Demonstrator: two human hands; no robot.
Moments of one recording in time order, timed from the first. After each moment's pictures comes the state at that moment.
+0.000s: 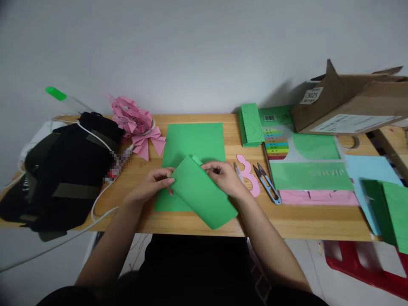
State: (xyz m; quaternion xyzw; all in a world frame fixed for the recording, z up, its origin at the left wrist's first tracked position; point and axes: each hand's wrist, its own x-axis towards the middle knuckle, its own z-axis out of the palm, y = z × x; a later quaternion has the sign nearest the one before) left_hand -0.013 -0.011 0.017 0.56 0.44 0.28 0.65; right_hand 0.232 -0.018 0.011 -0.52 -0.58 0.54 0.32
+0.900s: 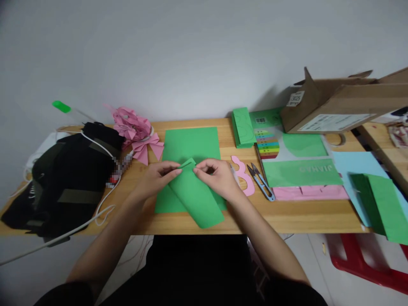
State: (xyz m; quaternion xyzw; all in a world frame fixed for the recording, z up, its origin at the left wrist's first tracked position) left_hand 0.011 -0.002 0.040 0.62 0.49 0.32 0.52; right_hand 0.218 -0.025 0.037 -0.53 -0.57 0.47 0.42
